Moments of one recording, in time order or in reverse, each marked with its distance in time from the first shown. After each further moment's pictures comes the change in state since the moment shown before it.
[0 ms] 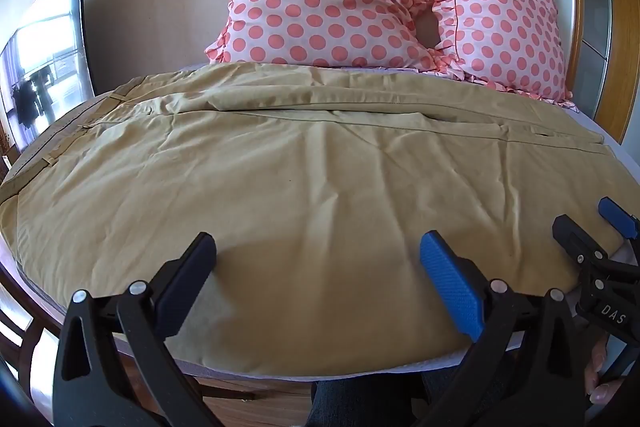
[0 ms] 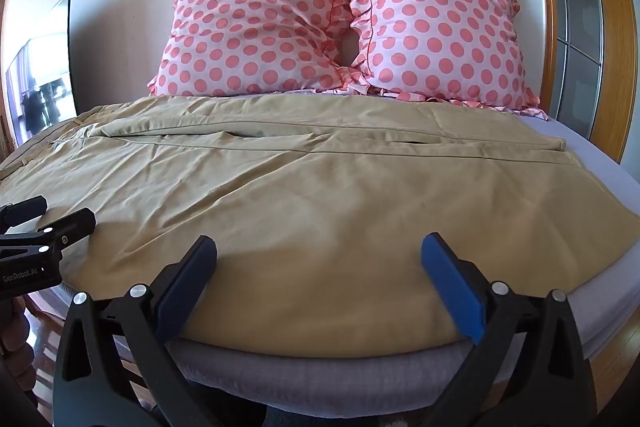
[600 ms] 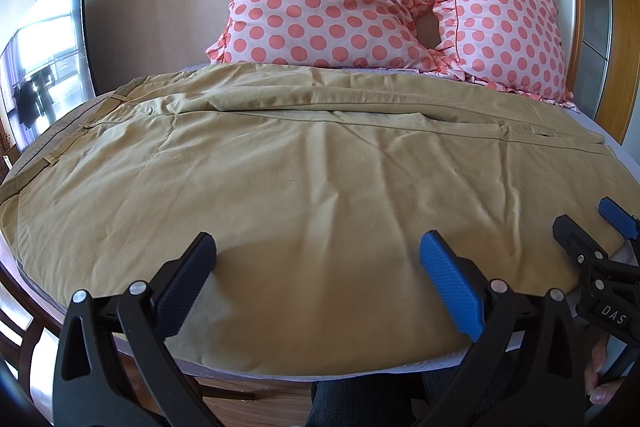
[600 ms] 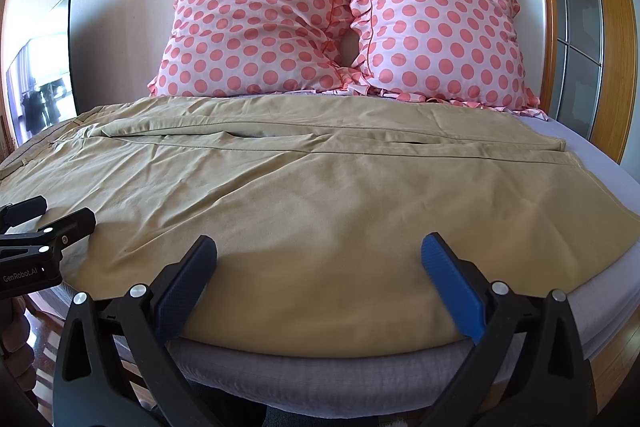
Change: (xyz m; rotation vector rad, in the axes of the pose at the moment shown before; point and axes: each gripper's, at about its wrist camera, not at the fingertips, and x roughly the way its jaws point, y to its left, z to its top) left arm 0.000 0.000 0.000 0.000 -0.001 0.000; right arm 0.000 0.001 0.000 0.000 -0.002 0.000
